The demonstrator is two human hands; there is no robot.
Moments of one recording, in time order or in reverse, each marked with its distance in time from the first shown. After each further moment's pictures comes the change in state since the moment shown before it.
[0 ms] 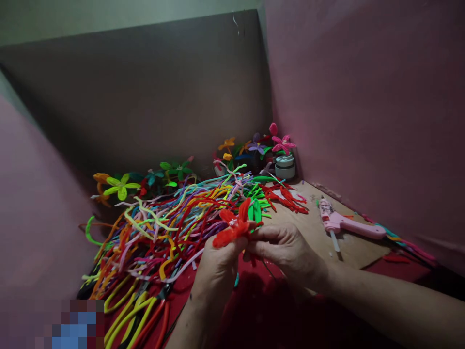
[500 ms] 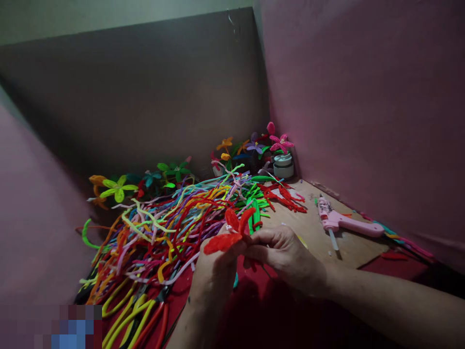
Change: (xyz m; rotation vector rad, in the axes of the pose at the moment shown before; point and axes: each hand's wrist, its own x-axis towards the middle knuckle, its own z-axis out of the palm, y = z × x) left_hand -0.004 0.002 0.001 0.085 0.053 0.041; right_hand 0.000 -0.006 -0.001 -0.097 -0.031 0.077
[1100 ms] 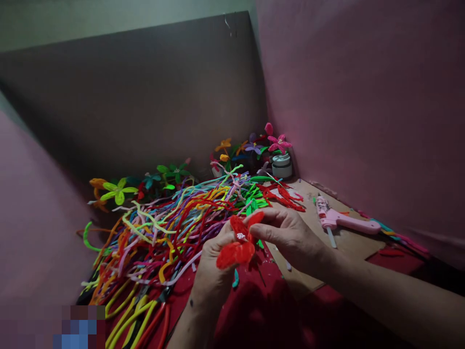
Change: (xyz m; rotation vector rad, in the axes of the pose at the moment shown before) left_hand -0.003 0.004 -0.002 0.266 -0.189 0.123; right_hand 0.007 -0.020 -0.010 0.135 0.068 -0.117
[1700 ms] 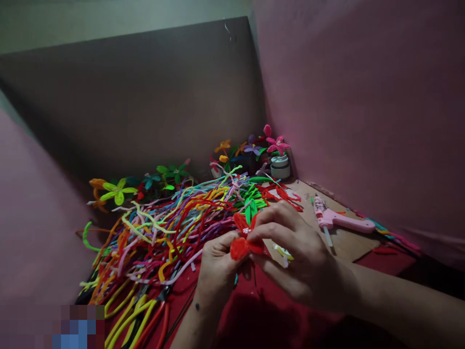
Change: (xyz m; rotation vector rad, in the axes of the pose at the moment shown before) left_hand -0.005 0.002 0.007 0.041 0.065 -0.137; right_hand -0.031 -0.030 0.009 -0.959 0.046 -0.663
